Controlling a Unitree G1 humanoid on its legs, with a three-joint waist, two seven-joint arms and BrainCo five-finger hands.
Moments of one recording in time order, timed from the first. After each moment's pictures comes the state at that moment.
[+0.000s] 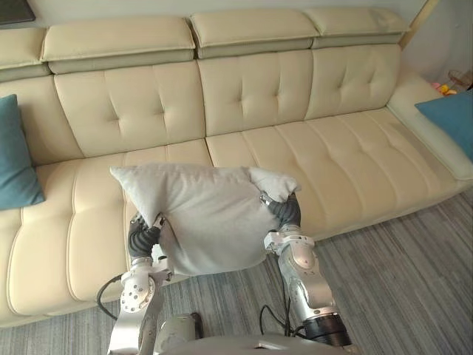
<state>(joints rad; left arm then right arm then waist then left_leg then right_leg) 0.30 0.03 -0.08 -0.22 -0.23 0.00 0.32 0.00 0.01 0.15 0.02 0.15 -0.06 -0.18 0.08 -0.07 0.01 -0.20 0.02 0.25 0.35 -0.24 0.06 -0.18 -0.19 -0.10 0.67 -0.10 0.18</state>
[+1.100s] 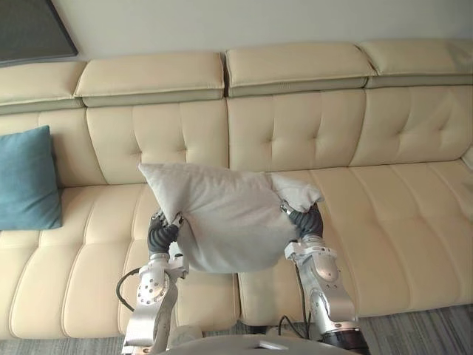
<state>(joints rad) 0.26 -0.03 -0.13 -0.15 -0.19 0.02 0.25 0.10 -0.03 0.05 -0.07 0.21 -0.06 -0.13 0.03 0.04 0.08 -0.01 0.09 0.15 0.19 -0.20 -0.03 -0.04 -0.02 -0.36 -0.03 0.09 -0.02</state>
